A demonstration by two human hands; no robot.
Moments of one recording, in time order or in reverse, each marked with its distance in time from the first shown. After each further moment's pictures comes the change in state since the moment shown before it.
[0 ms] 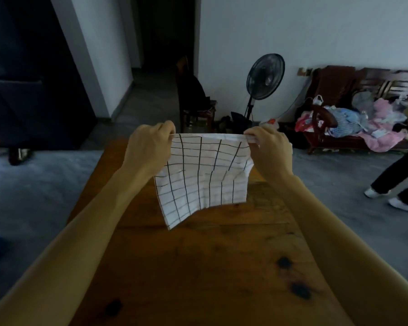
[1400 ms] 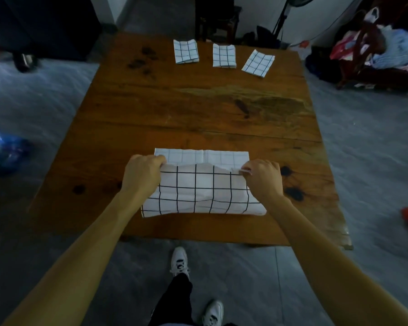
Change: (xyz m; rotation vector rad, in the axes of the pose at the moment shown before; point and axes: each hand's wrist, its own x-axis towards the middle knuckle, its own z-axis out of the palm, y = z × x) left_hand -0.309 0.063 0.047 -0.022 -0.473 -0.344; right_hand -0.309 0.017 0.022 -0.153 -0.729 0.137
